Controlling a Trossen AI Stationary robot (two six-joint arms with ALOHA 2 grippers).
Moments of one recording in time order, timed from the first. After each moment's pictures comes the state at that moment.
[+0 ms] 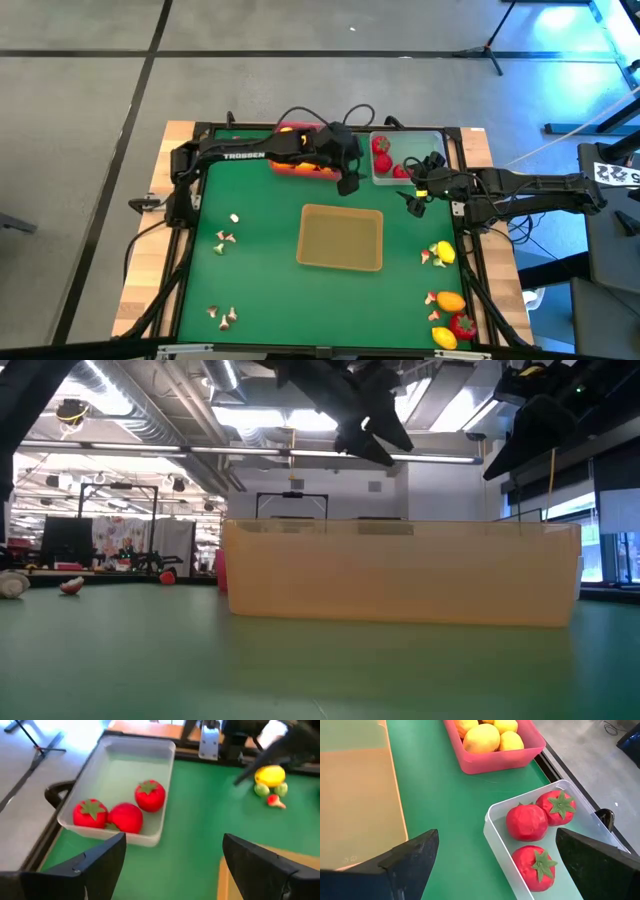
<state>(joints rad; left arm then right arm) 0.22 1.96 1.76 -0.45 -0.01 0.03 -0.03 0.78 0.71 -0.70 0.43 0.13</state>
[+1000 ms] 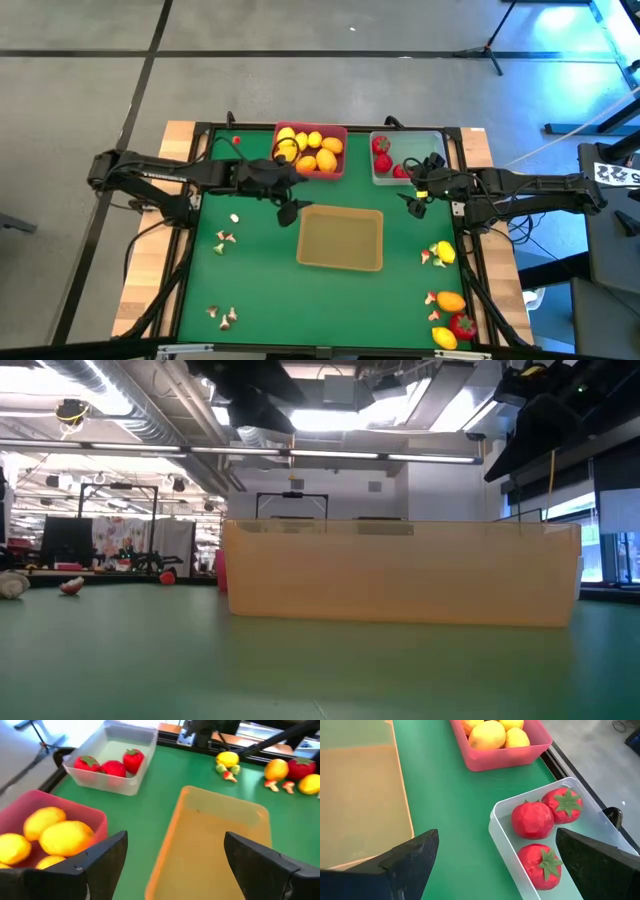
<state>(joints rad) 0.01 1.31 1.02 -0.27 -0.18 -0.19 -0.03 0.78 0.71 -0.71 0.40 0.13</state>
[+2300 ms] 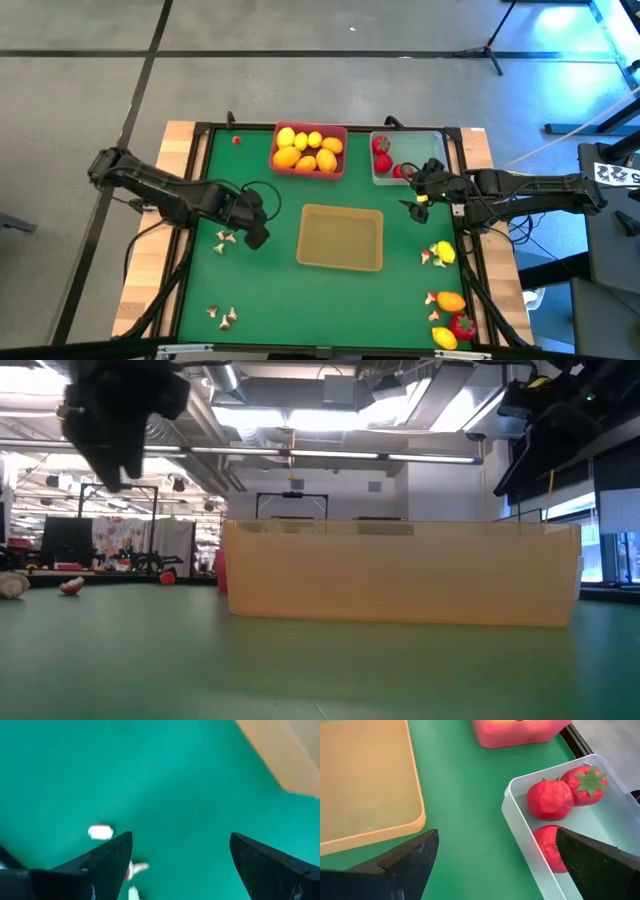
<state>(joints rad) -0.27 1.30 1.02 -1.12 -0.21 -1.10 -0.03 0.78 0.68 -0.76 0.32 0.15</state>
